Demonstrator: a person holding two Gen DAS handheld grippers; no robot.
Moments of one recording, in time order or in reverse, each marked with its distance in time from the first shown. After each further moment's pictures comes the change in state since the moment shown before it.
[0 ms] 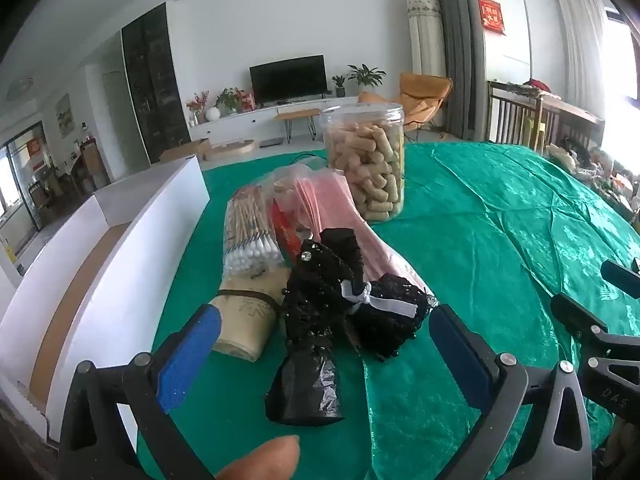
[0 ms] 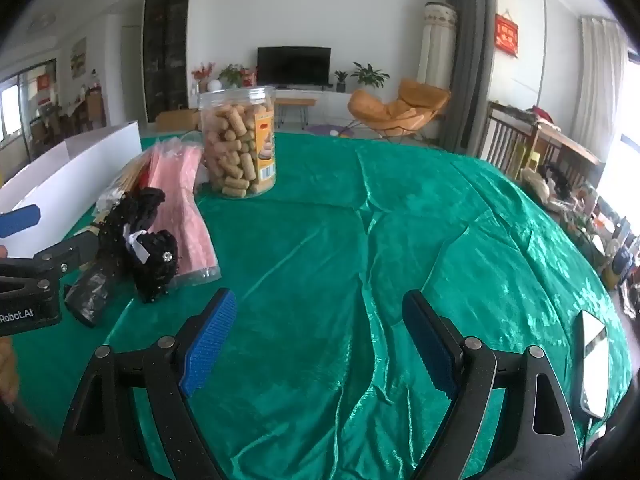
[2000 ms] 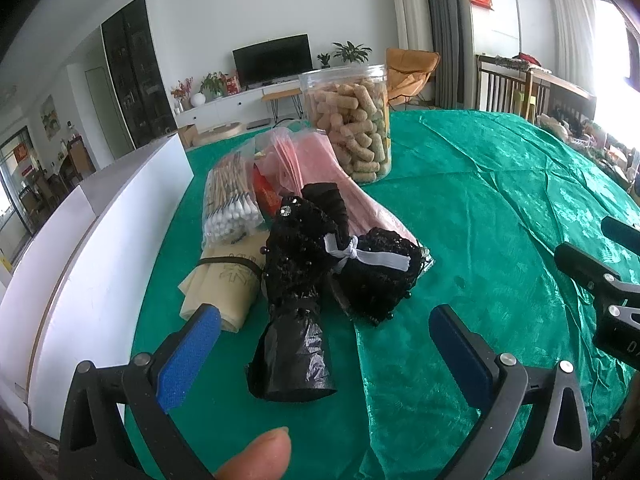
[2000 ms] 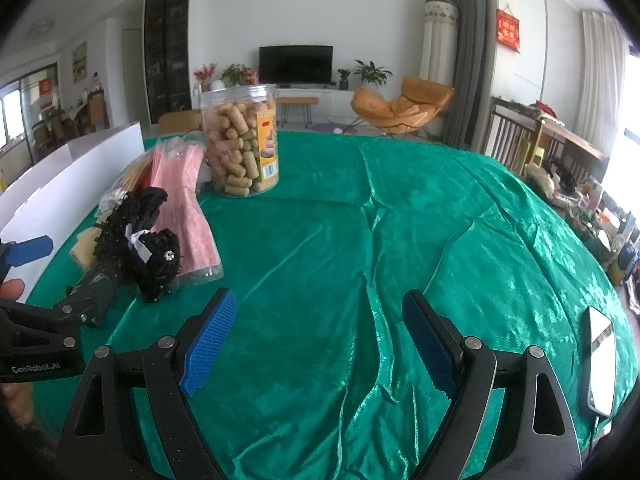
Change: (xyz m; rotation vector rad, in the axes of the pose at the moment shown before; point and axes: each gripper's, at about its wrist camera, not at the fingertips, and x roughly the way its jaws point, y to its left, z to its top) left arm 0.024 -0.009 -0.019 0.058 0.147 -0.062; right arm 0.004 0.000 -0.002 0.014 0.004 0.024
